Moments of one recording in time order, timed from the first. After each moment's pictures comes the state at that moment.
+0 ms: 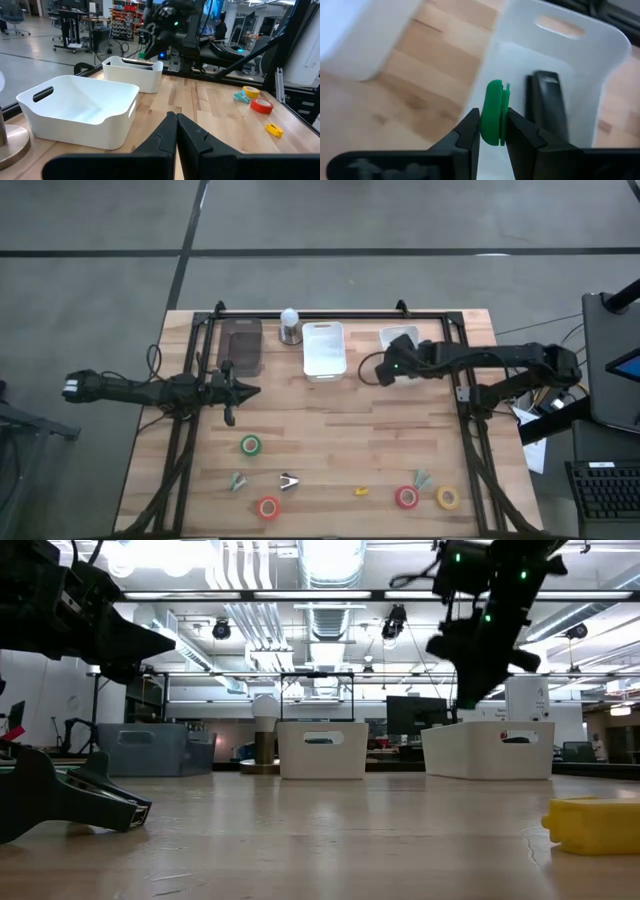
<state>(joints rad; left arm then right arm) -0.07 0.33 0.01 0.22 -0.21 -0.14 -0.22 1.28 0.85 -0.74 0.46 0.81</state>
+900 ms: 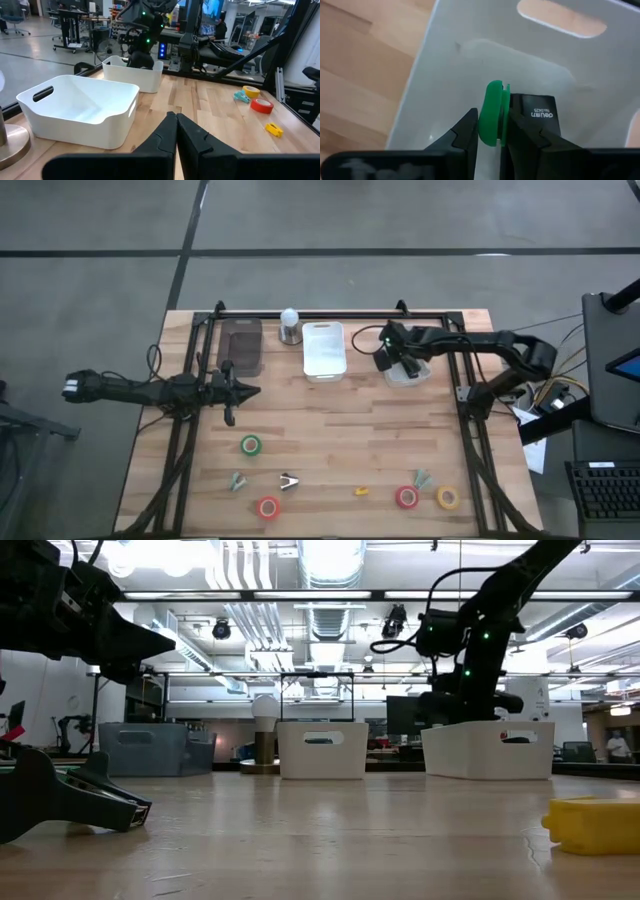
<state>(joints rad) -0.07 0.33 0.01 0.22 -0.21 -0.14 -0.52 1.50 0.81 -0.54 0.31 0.58</state>
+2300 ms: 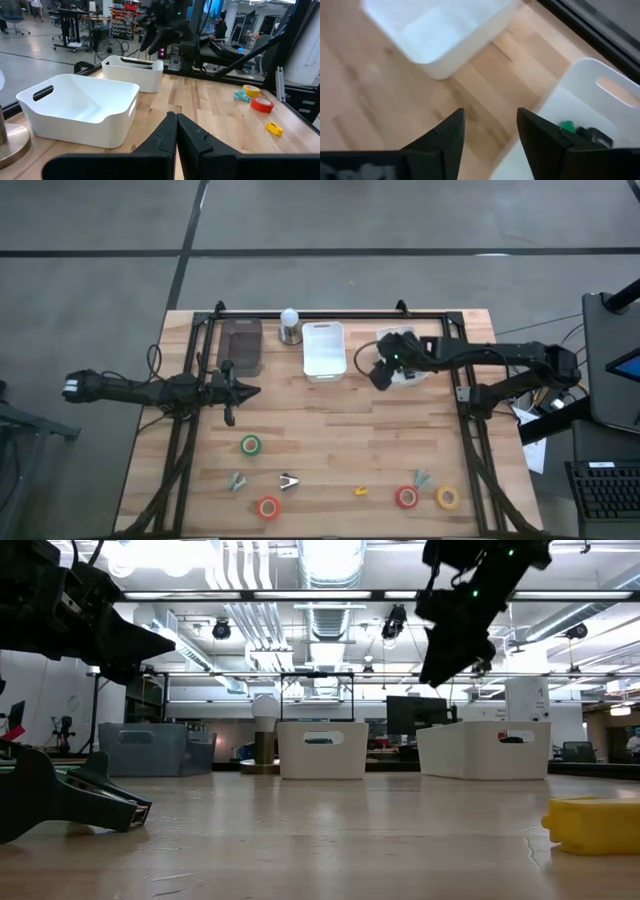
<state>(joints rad) -0.07 0.32 0.01 0.22 -0.21 -0.14 -0.21 1.28 0.92 -0.59 0.28 0.43</state>
